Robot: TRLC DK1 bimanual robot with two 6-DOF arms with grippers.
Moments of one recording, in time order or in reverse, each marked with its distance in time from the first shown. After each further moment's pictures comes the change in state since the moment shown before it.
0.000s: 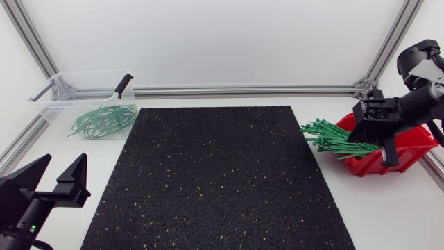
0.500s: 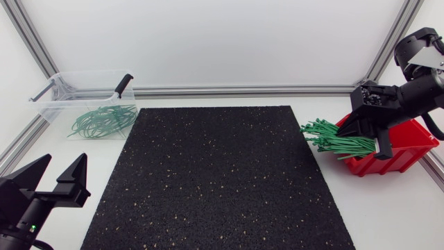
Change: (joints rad) left arm 0.000 0.000 0.000 0.000 0.000 0.000; right arm 0.045 0.004 0.062 -0.084 -0.137 0.092
